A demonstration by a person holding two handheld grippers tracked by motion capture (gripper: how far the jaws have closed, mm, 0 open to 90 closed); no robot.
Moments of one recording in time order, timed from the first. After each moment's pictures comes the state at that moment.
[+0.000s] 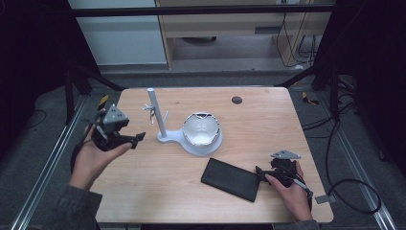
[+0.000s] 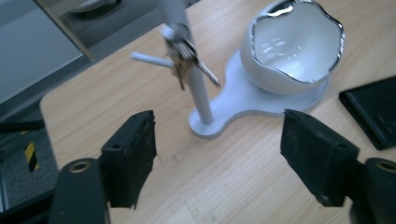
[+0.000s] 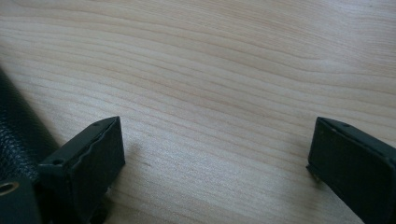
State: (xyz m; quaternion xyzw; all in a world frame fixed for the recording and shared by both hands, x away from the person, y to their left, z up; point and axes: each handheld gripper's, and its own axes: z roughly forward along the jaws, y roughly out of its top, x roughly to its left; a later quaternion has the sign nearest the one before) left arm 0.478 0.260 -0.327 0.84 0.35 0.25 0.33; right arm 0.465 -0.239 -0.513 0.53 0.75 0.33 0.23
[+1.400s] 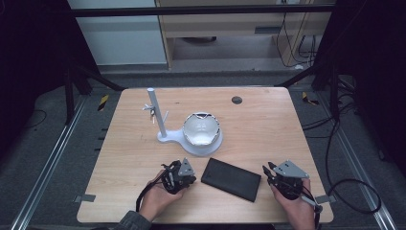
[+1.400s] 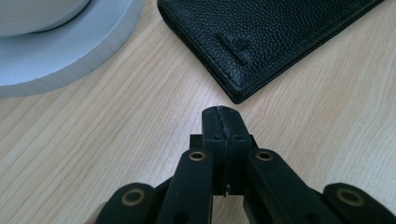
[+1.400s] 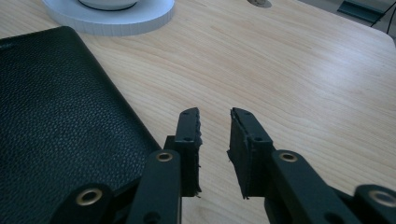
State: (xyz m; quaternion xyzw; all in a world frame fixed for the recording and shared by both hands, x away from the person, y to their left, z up) left arm 0.448 0.122 -0.478 0.92 0.22 0.11 0.30; right arm 0.408 -0.231 -0.477 0.42 0.76 0.37 0.32
